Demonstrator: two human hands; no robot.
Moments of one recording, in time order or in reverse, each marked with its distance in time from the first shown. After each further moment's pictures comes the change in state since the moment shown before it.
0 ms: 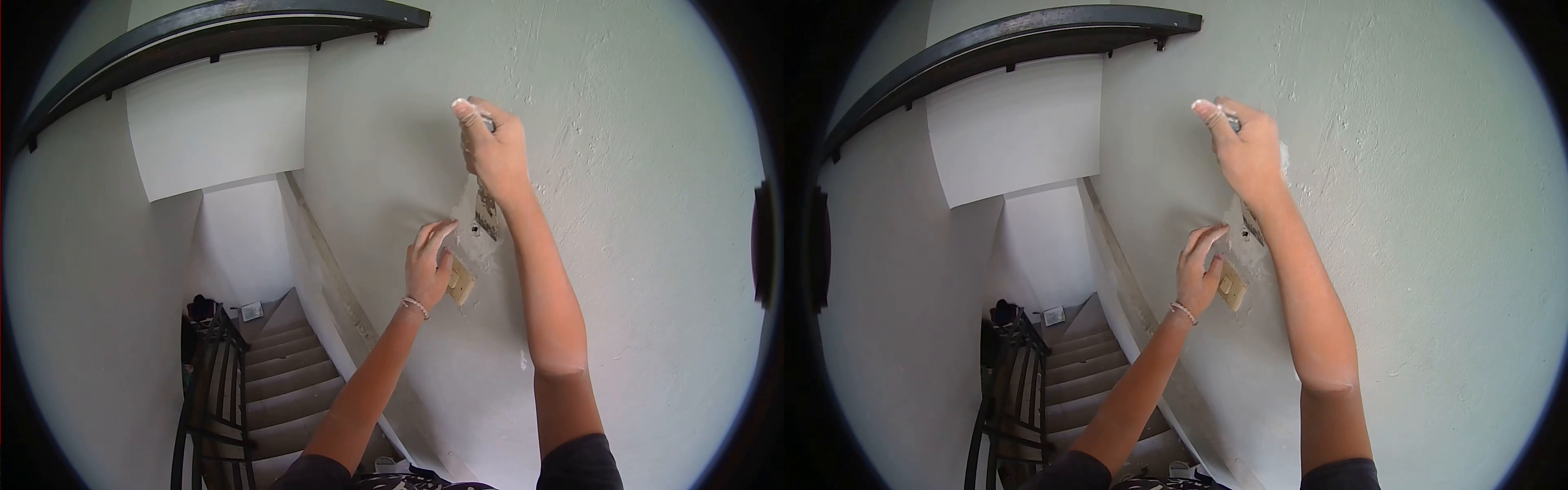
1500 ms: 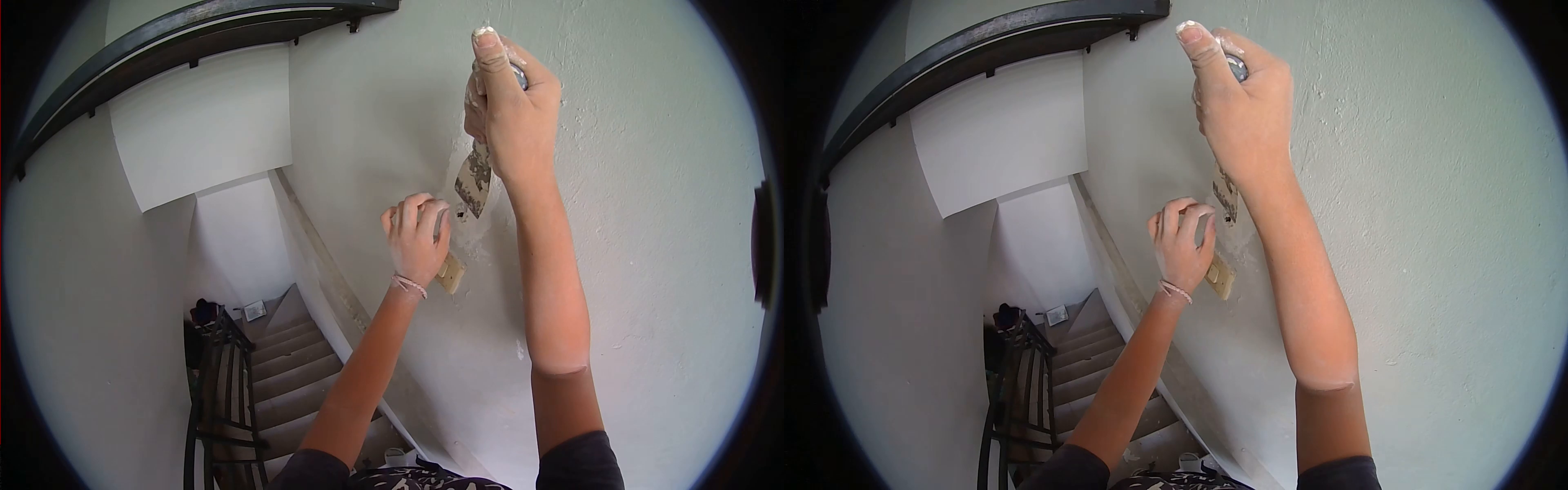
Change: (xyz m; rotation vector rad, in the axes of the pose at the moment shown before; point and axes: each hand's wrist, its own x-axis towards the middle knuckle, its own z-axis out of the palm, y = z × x) left_hand 0.028 0.020 0.003 0.370 0.308 0.322; right_hand -0.009 -0.052 -0.022 0.296 0.156 -0.143
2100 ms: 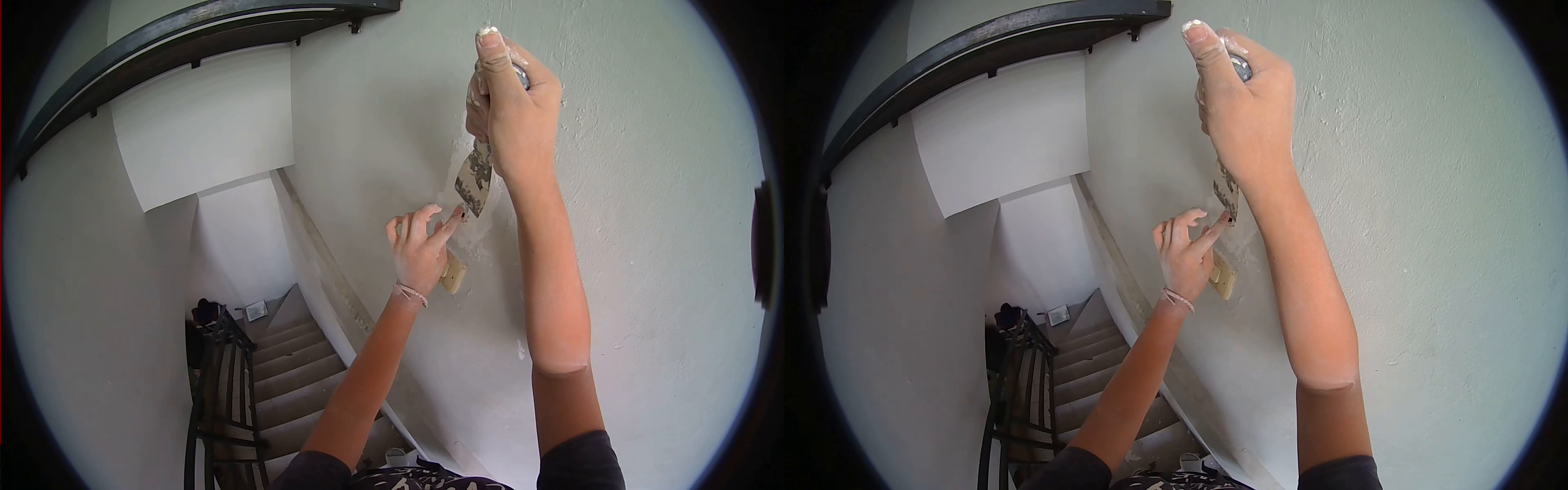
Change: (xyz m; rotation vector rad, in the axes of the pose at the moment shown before) left_hand -0.020 -0.002 -0.002 0.076 -0.096 0.099; right_hand 0.001 0.001 -0.001 0.027 -0.001 0.008
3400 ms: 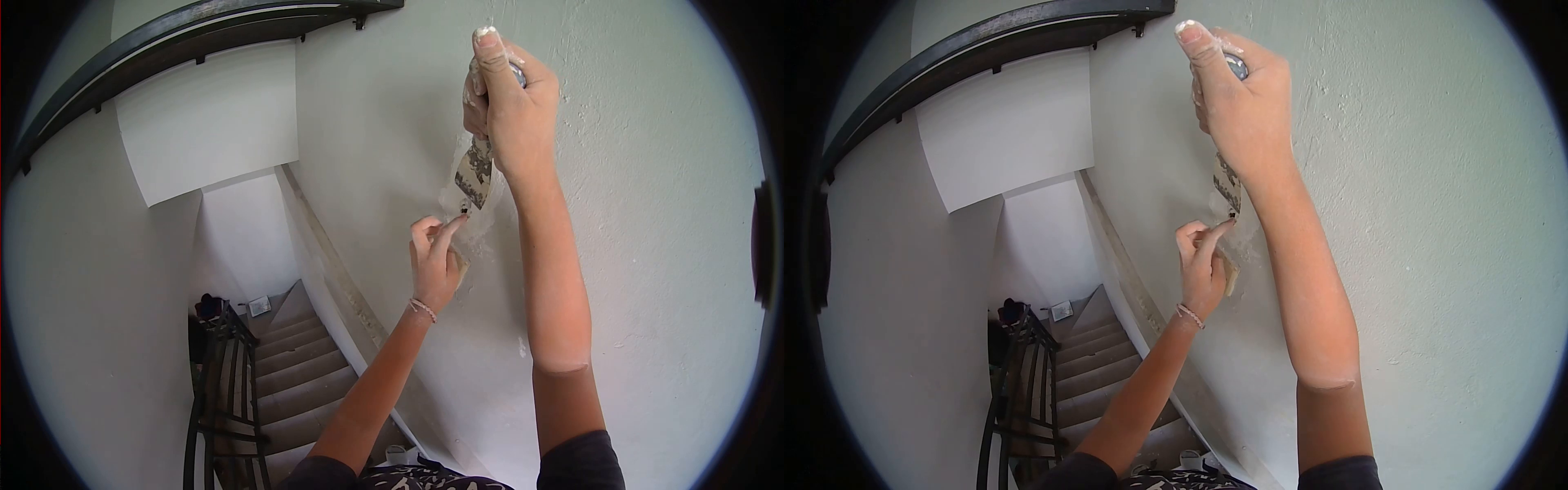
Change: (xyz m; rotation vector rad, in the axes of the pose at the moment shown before) left_hand -0.024 0.026 0.002 -0.468 -0.072 -0.325; right_hand -0.002 0.000 -0.001 0.061 -0.076 0.005
